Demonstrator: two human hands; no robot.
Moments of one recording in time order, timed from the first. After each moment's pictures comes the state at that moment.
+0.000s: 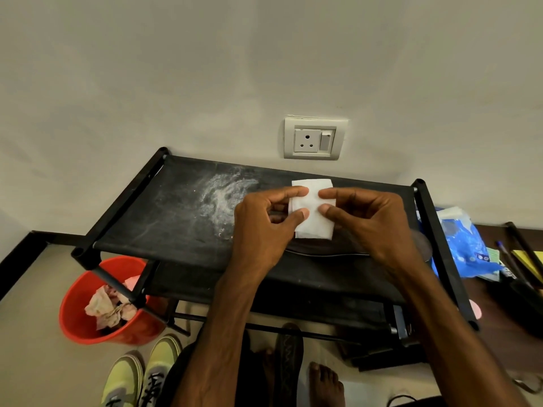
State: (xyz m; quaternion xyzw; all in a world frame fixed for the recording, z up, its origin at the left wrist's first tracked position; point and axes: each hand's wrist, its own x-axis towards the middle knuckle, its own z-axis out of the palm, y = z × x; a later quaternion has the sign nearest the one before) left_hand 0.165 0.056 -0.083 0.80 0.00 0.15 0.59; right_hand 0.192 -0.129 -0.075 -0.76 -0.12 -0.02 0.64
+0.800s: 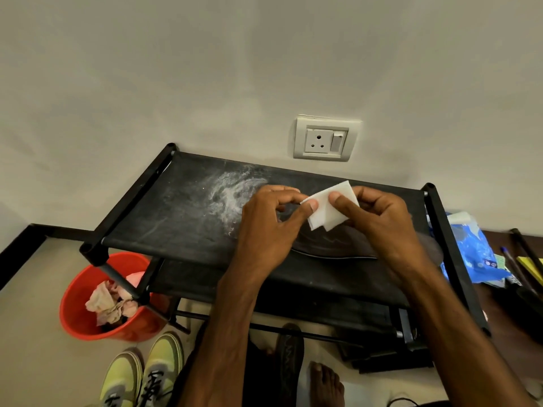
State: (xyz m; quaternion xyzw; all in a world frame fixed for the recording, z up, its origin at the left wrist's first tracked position) left_hand 0.170 0.069 -0.084 0.85 -0.01 0.15 0.51; right_hand 0.192 -0.113 -0.071 -0.74 -0.05 0.02 0.67
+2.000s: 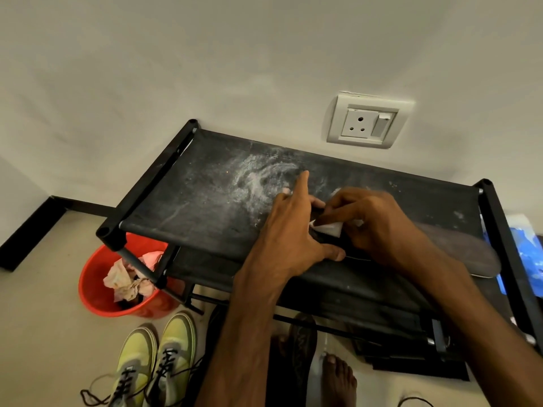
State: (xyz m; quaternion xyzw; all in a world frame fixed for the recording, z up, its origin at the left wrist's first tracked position) left_hand 0.171 0.091 -0.103 0.89 -0.01 -0.05 0.45; right_hand 0.228 -0.085 -0.096 -0.88 -0.42 -0.01 0.24
